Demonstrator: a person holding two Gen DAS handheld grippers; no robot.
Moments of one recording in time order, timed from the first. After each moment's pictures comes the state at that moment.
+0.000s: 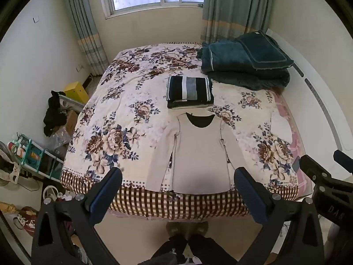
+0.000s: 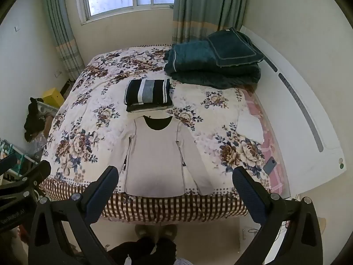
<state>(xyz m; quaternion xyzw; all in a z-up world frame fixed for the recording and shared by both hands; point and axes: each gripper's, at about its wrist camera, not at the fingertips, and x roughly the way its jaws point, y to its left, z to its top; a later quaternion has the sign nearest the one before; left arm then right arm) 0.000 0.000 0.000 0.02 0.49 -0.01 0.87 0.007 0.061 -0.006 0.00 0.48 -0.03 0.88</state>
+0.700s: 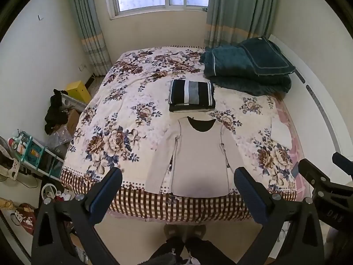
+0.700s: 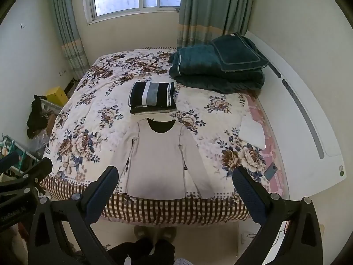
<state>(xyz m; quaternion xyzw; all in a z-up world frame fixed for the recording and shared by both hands) 0.005 0.007 0.013 0.01 0.48 -0.01 0.88 0.008 0.074 0.008 0.00 0.48 -0.02 0.88</state>
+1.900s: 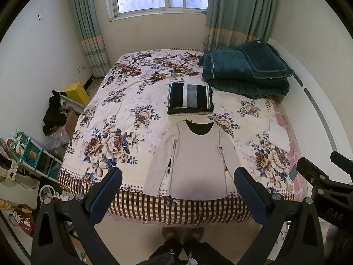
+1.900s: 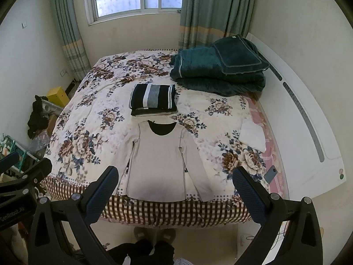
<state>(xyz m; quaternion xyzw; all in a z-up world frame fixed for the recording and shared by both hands) 0.014 0.001 0.016 0.00 0.48 -0.01 0.88 0.009 0.074 0.009 0.00 0.47 -0.02 0.88</state>
